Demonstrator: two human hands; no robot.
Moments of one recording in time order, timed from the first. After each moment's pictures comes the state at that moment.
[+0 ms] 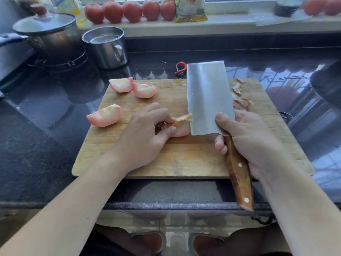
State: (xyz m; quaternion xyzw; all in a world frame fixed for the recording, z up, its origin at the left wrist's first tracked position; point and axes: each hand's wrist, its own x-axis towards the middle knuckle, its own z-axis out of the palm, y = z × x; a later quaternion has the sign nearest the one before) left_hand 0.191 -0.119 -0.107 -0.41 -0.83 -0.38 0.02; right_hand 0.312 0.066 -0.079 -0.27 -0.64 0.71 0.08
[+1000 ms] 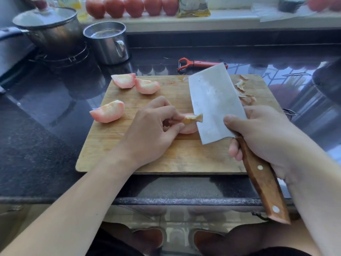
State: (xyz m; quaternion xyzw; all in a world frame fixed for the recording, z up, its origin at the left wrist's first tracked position) left_hand 0.195 -0.115 -0.109 -0.43 -0.81 -0.41 0.04; right_hand 0.325 0.065 -0.053 -0.30 -0.75 0.59 0.03
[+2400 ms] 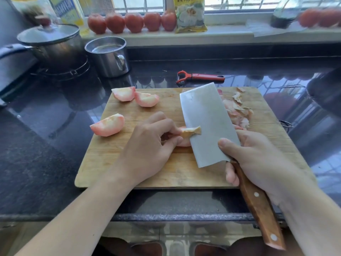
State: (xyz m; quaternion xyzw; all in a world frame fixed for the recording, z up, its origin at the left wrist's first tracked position) left_hand 0.196 -0.117 -0.108 -0.42 -0.81 -0.41 0.06; right_hand 0.332 0.061 -0.073 -0.25 -0.74 0.62 0.03
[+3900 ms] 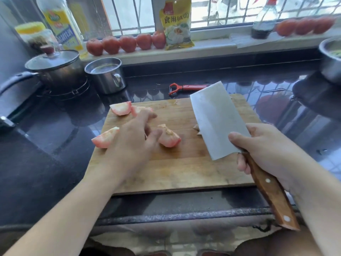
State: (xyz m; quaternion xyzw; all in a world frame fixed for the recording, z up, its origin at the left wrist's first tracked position) left_hand 0.191 -0.121 -0.074 -0.31 -0.89 -0.34 0.01; right_hand 0.349 0.095 -0.048 -0.29 -0.76 0.57 0.06
